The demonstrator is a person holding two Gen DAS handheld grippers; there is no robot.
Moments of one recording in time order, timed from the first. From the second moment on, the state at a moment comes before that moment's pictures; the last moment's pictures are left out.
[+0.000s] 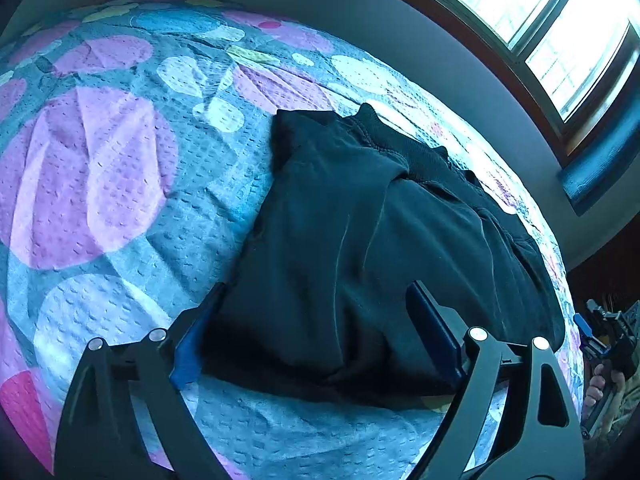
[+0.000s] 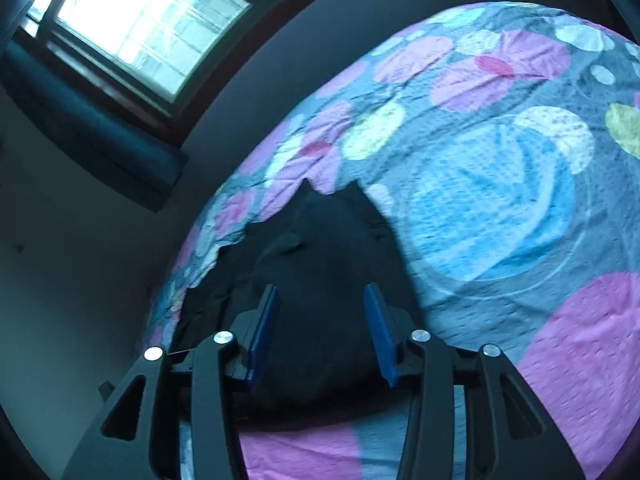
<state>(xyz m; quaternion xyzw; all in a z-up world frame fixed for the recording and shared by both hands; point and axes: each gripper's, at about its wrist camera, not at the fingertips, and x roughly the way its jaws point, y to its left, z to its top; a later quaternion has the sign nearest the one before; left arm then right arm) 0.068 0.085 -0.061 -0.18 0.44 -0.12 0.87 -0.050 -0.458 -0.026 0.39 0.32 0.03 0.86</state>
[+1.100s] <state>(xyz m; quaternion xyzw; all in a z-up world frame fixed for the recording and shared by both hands) 0.095 0.071 -0.065 -0.18 0.44 -0.08 0.88 0.019 -0.284 -0.090 0.35 0.44 0.23 0.79</state>
